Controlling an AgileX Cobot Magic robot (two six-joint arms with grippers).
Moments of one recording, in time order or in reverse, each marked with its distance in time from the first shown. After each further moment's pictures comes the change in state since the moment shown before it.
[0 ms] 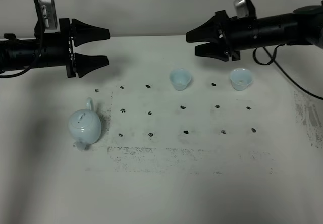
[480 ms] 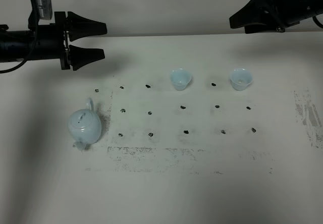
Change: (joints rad) left arm 0.005 -0.068 -0.001 0.037 0.002 0.008; right arm -0.095 -0.262 -0.001 -0.408 0.002 0.047
